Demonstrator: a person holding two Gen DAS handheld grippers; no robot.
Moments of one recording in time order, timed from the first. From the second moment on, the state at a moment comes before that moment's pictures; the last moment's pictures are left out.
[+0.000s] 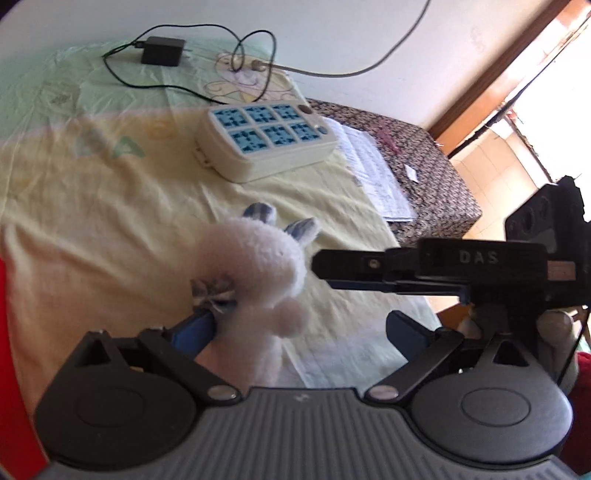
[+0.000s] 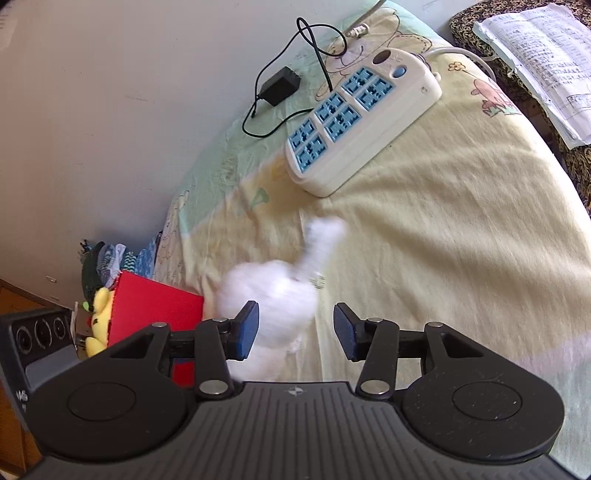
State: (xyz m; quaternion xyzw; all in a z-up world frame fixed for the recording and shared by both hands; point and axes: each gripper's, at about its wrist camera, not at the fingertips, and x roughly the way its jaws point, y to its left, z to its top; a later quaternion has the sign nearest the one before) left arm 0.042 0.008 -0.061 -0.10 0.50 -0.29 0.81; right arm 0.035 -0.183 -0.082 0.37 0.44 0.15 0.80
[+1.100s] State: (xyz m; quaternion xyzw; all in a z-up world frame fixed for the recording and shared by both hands) left arm 0.059 -0.010 -0.098 -0.07 0.54 -0.27 0.80; right arm 0.031 -0.164 -0.117 0.41 0.47 0.17 0.77
